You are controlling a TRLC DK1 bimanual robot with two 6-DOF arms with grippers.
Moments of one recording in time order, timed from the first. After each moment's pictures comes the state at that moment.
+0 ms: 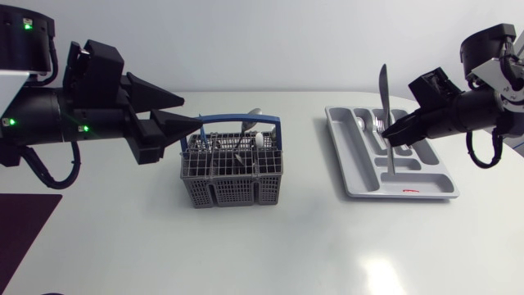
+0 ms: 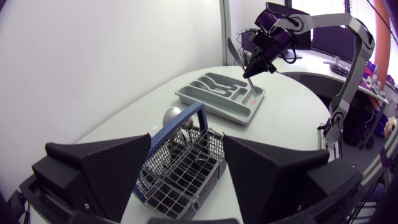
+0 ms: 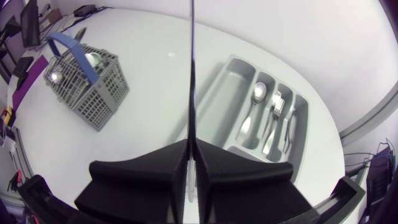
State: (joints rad) left arm -0.28 1.14 0.93 -0.27 0.55 0.40; right arm -0.06 1.45 1.09 -0.55 -0.30 -0.46
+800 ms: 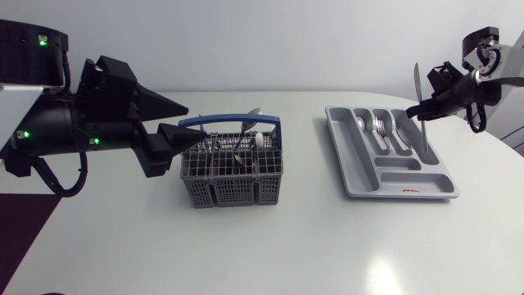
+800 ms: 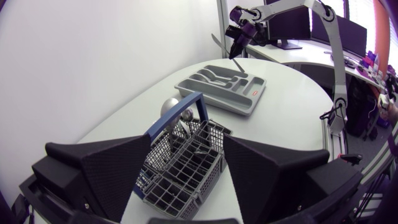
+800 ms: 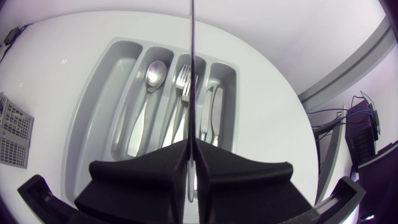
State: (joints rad) left arm -0.31 1.15 0.88 -0.24 0.51 0.44; right arm -0.27 1.98 1.59 -0.55 -0.06 -0.43
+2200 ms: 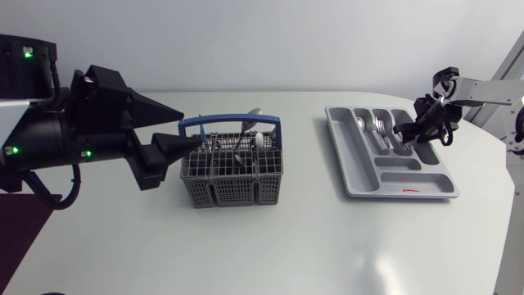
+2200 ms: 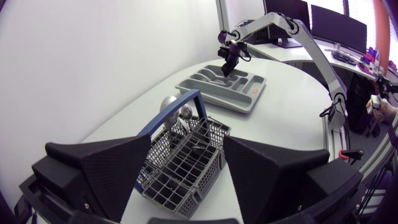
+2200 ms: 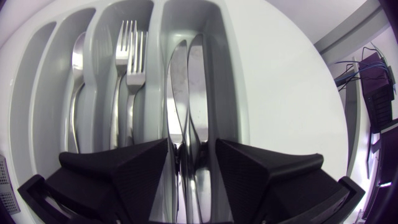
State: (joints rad) left arm -0.32 1.07 0.82 -0.24 0.49 0.45; right arm -0.32 2.45 1.99 -0.66 0.02 -0.26
